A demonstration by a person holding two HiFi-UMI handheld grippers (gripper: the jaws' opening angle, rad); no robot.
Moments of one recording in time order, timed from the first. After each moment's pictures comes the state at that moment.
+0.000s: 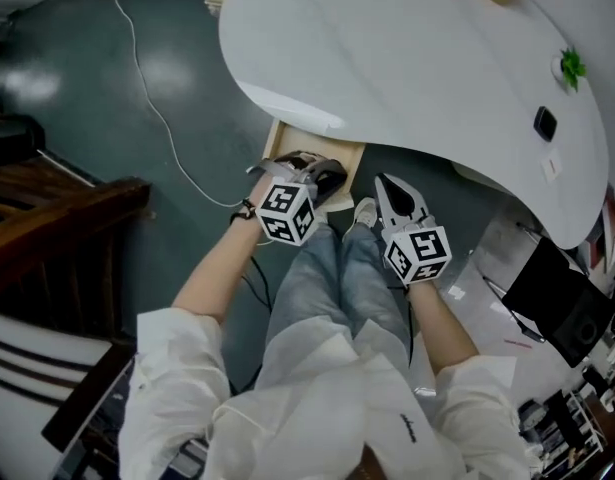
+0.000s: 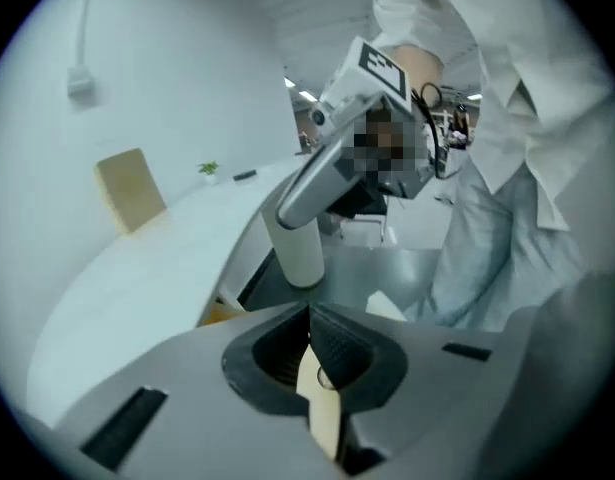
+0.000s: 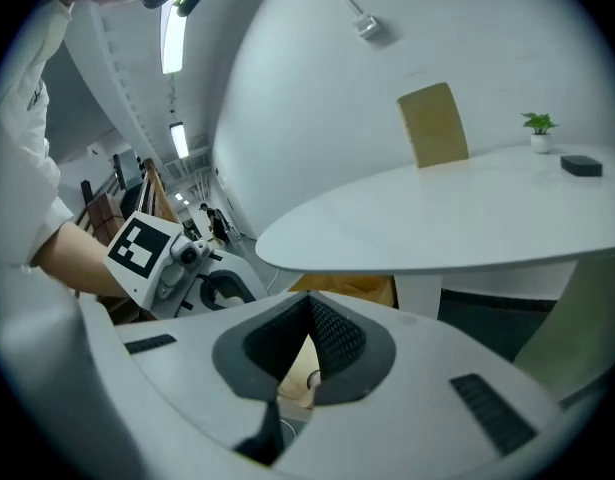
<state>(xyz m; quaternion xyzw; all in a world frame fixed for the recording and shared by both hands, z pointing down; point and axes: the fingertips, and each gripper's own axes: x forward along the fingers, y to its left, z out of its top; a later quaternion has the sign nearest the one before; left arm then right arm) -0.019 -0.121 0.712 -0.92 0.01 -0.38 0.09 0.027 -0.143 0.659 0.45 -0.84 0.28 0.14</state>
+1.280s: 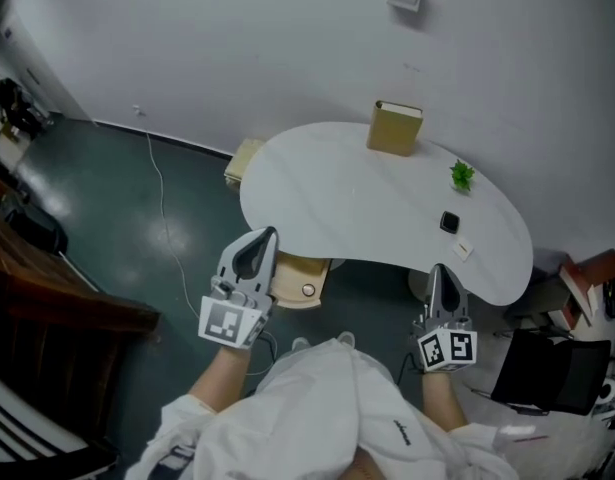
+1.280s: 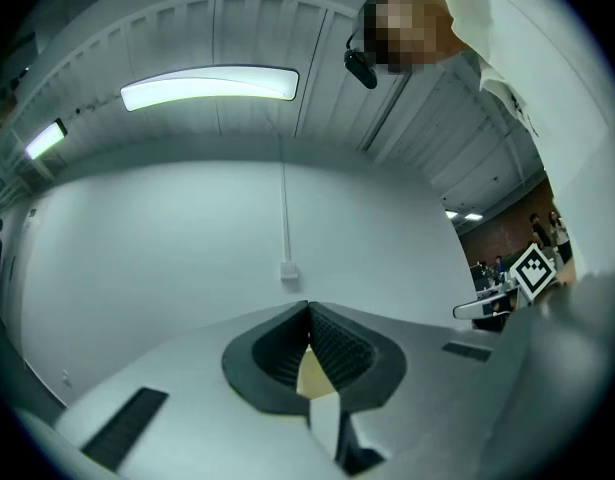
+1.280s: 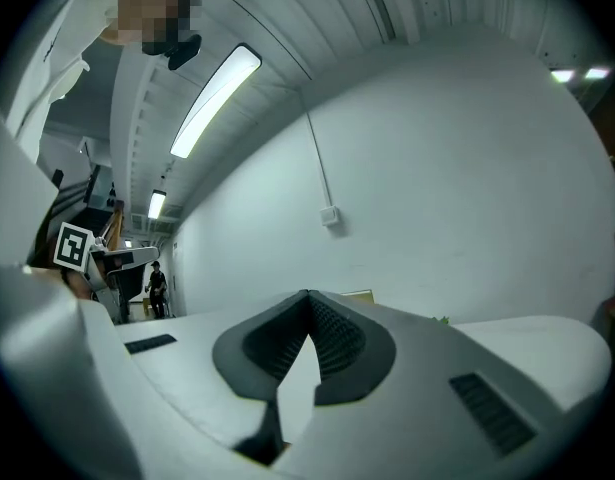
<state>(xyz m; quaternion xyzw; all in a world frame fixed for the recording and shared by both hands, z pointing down) -0.090 -0.125 0.225 -0.88 0.47 0.08 0.07 0.219 -0.077 0.304 0.63 -0.77 0.05 -0.06</state>
